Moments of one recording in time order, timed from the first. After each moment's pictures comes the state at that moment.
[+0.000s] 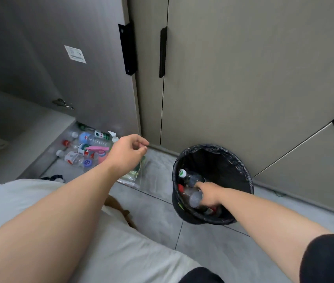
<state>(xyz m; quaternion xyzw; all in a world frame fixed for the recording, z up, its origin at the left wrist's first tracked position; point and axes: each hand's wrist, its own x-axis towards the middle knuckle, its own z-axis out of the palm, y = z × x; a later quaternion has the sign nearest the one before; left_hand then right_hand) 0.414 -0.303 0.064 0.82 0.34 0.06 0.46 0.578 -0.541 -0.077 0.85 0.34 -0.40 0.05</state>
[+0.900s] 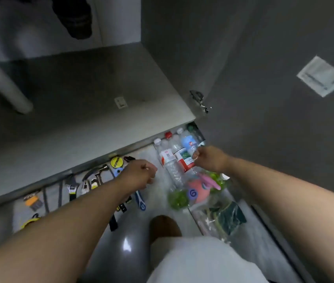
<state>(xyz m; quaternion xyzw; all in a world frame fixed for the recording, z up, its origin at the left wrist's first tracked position) 0.236 -0.050 -0.091 0.49 0.61 0.11 0.62 0.486 -0.046 -0.075 0.74 0.58 -0.33 0.03</state>
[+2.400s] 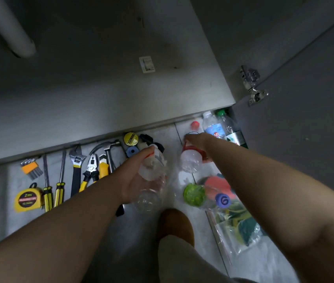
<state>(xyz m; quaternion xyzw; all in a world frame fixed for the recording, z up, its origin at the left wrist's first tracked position) 0.185 -0.040 -0.181 0.01 0.50 0.17 0.85 0.408 0.045 -0.189 0.83 0.27 -0.49 0.04</state>
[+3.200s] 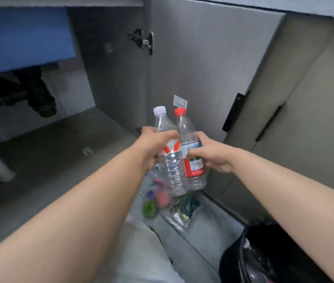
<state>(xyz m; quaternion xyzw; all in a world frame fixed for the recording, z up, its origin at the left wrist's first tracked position) 0.369 -0.147 0.147 0.52 0.45 0.22 0.69 0.536 -0.240 0.130 0.68 0.37 -0.50 -0.37</state>
